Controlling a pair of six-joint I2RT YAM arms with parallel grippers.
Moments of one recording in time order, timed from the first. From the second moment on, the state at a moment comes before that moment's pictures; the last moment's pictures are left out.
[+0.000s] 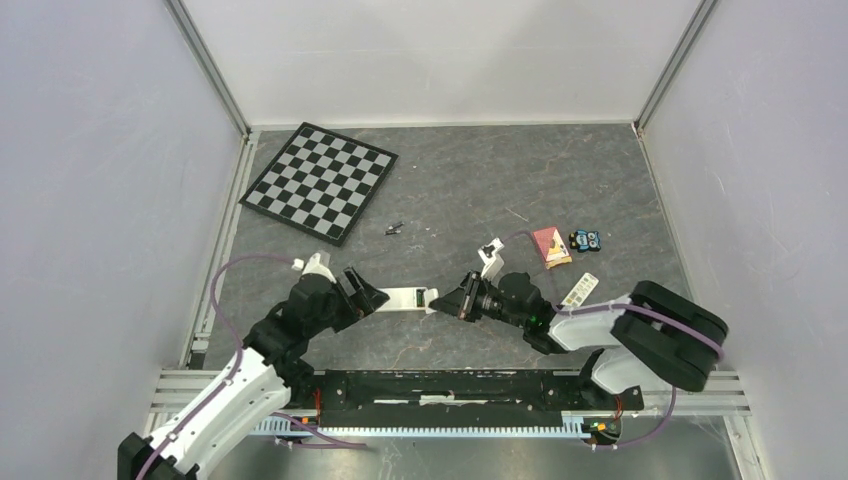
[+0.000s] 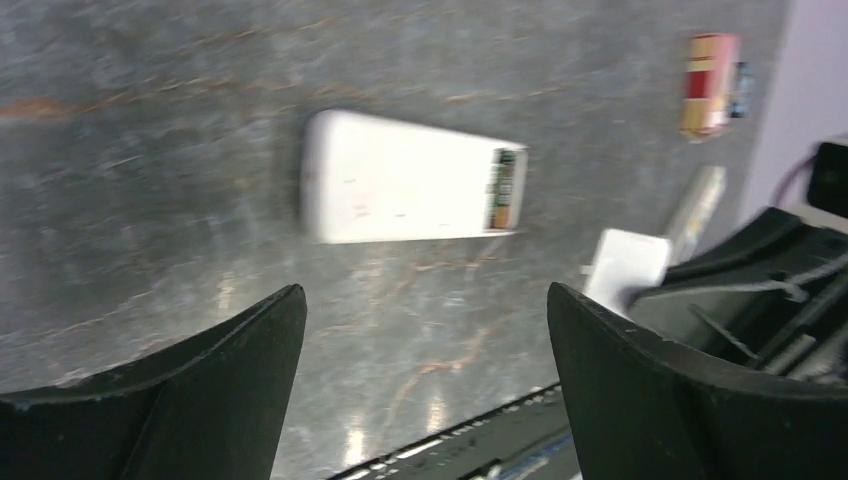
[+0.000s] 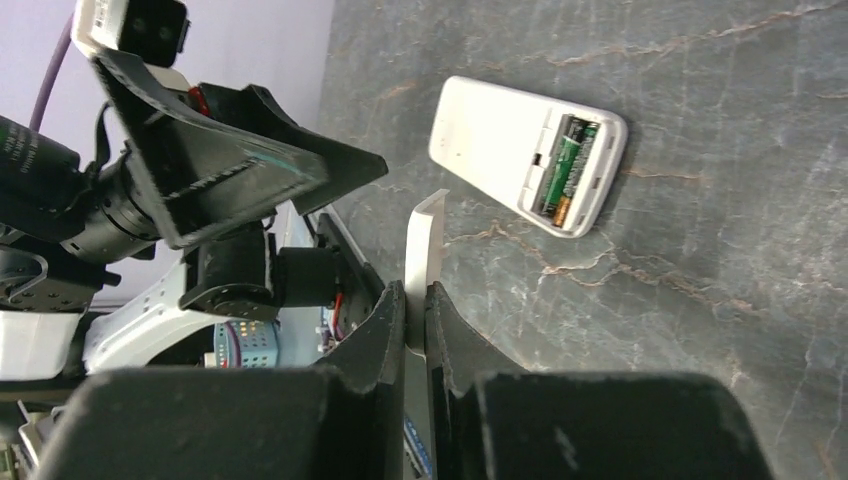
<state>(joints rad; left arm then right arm) -0.57 0.51 0.31 -0.42 0.01 -0.98 0.92 1.39 0.27 0.86 -0.16 1.08</state>
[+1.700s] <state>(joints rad) -0.37 0.69 0.23 -0.31 0.17 -0.92 0.91 1.80 0.38 1.08 -0.11 1.17</state>
